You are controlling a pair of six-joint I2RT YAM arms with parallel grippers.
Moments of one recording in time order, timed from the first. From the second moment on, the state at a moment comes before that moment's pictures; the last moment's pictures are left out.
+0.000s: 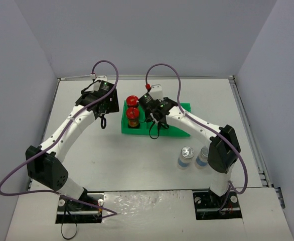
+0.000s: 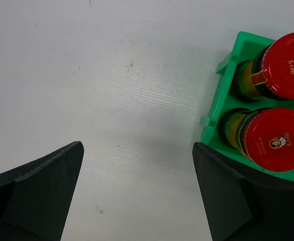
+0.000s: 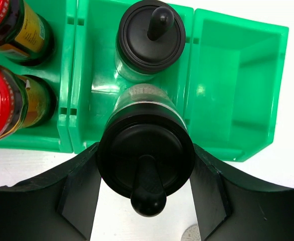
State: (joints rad) left arm -0.44 1.52 1.49 -0.86 -0.50 -0.46; right arm 0.78 1.83 1.59 -0.77 0.59 0.52
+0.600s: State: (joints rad) left arm -0.44 1.52 1.49 -0.86 -0.50 -0.46; right arm 0.75 1.85 1.50 -0.69 0.51 0.52
